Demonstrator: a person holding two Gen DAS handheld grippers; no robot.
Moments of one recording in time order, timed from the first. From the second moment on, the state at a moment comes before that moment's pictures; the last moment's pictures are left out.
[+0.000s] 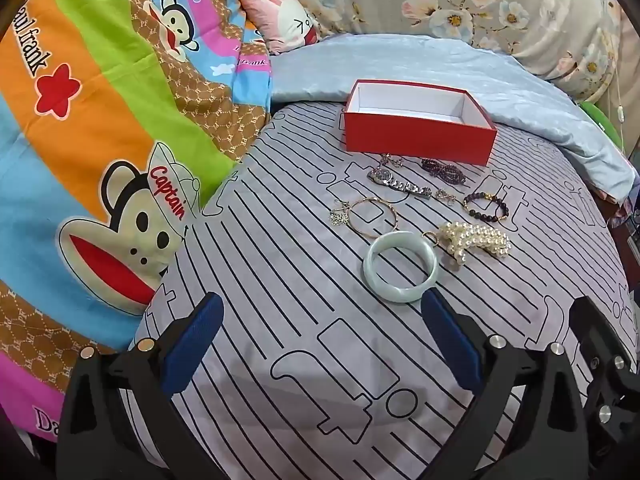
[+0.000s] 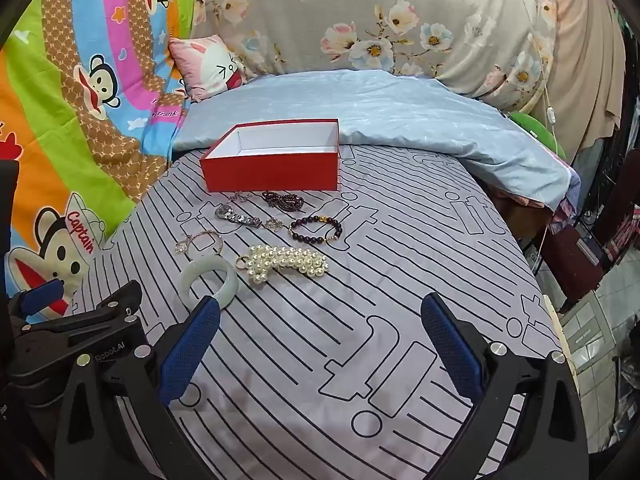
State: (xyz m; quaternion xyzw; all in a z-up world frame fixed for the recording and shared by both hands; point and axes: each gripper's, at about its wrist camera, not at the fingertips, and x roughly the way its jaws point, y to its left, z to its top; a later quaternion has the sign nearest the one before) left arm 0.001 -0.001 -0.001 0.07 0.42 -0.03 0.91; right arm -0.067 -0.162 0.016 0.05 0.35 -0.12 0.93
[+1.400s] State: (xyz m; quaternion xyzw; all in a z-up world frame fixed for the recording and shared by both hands) left arm 0.002 -0.001 -0.002 0.05 0.41 -0.03 0.91; right arm -0.065 -0.158 0.015 0.05 0.36 -0.12 0.93
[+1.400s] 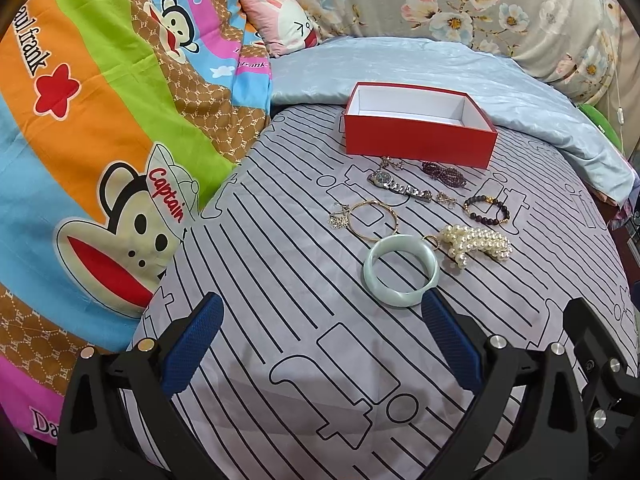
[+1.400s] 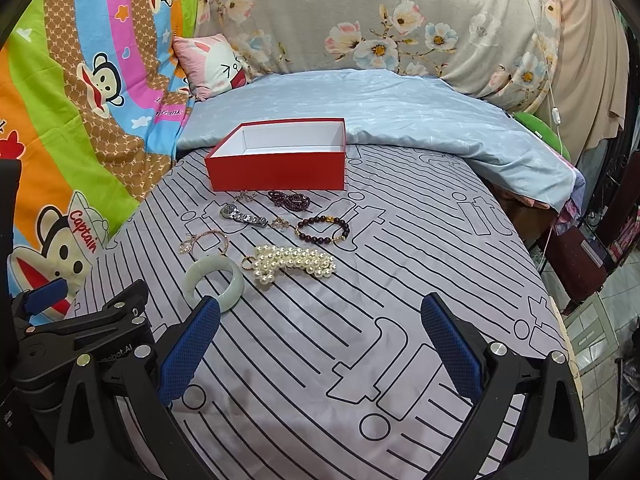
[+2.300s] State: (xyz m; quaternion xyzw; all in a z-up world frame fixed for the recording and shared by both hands) left arm 0.005 0.001 0.000 0.06 0.41 -0.03 0.91; right arm -0.062 -0.157 0.012 0.05 0.36 -0.12 0.93
